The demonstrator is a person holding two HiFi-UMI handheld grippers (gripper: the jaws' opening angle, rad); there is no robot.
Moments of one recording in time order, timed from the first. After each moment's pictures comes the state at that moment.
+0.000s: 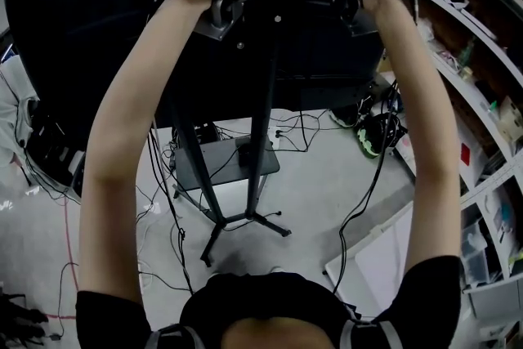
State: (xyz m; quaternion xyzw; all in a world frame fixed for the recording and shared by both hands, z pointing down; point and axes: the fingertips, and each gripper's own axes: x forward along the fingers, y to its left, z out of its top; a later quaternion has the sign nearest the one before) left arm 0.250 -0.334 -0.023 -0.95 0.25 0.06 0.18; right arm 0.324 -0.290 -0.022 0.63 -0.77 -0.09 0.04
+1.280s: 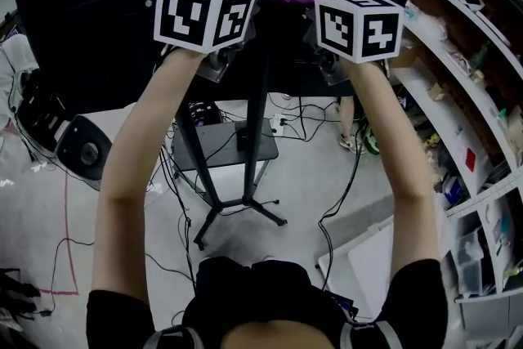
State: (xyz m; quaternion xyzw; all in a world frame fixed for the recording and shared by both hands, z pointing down) left arm 0.273 -0.275 0.097 -0.97 0.22 0.02 0.11; right arm 0.314 -0.269 0.100 0.62 -0.78 -0.11 0.07
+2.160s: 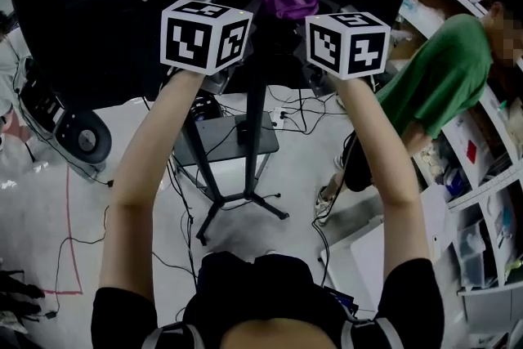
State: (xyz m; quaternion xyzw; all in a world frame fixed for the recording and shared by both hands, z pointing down) left arm 0.277 -0.275 0.145 -0.97 0.22 0.02 0.10; right arm 0.310 -0.266 0.144 0.62 -0.78 -0.09 0.05
